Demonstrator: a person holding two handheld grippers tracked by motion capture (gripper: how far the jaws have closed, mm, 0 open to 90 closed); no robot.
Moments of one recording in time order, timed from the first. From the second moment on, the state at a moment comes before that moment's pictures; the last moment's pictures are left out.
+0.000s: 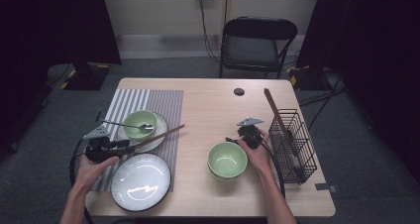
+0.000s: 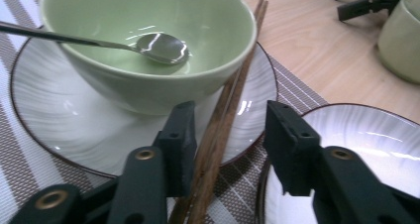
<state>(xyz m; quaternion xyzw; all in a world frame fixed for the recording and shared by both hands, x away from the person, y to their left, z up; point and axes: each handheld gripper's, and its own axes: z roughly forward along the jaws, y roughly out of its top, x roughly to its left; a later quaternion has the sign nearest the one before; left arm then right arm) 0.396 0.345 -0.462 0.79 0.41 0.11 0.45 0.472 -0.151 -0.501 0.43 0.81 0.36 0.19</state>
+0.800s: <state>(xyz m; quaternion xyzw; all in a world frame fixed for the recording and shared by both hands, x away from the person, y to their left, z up) 0.405 0.336 -0.473 0.80 0.41 0.12 0.42 0.471 -0.151 -0.501 0.43 0.81 0.36 0.19</state>
